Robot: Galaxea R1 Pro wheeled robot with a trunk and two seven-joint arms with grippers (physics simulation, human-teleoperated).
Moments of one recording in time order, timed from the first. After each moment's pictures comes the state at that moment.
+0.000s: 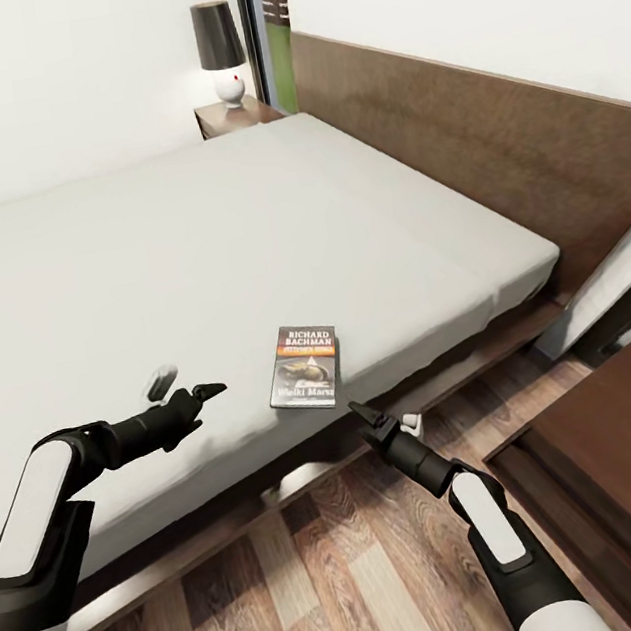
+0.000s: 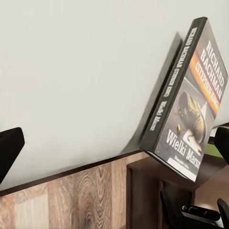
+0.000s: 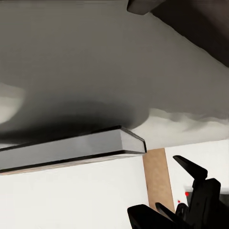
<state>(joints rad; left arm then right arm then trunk) -0.62 0.27 -0.02 -1.61 1.60 0.89 0.69 -0.47 0.16 -0.05 -1.08 -0.99 0.56 0.42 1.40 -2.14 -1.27</state>
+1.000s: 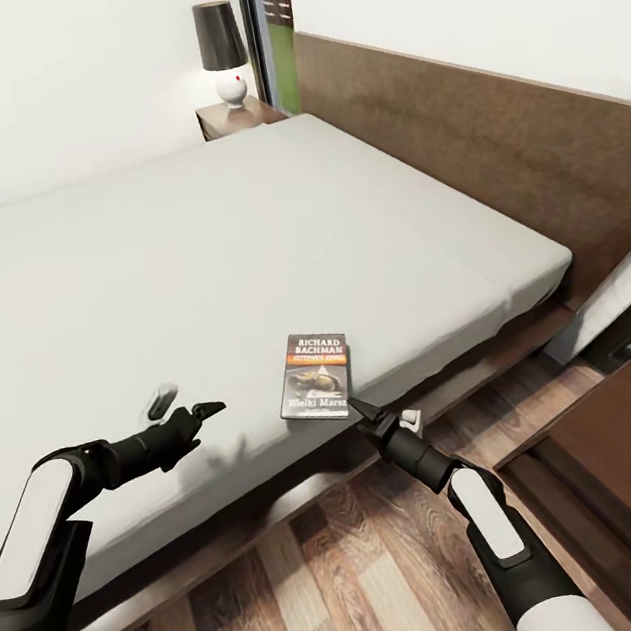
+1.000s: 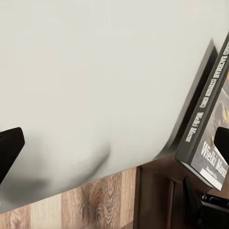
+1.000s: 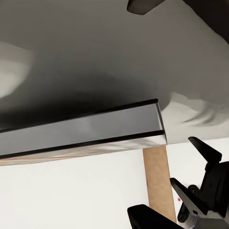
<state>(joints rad) -0.56 0.28 -0.01 -1.61 1.59 0.89 0.68 -0.48 0.16 -0.05 -1.09 -0.99 0.56 0.43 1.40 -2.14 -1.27</state>
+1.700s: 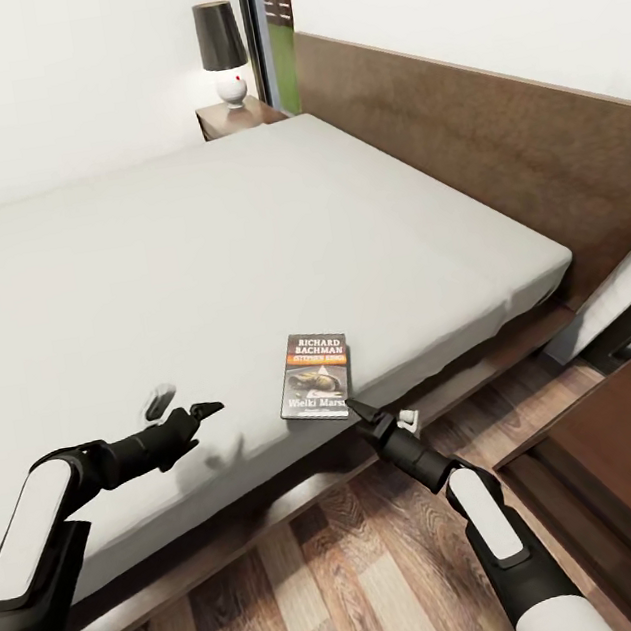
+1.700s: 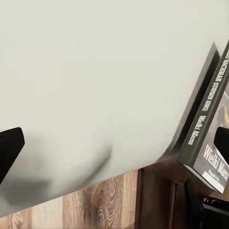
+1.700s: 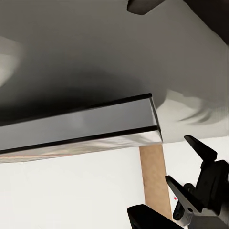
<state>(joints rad) -0.56 0.28 0.00 -1.61 1.59 0.89 0.68 -0.48 0.16 -0.04 -1.09 -0.99 0.57 0.43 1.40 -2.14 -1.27</state>
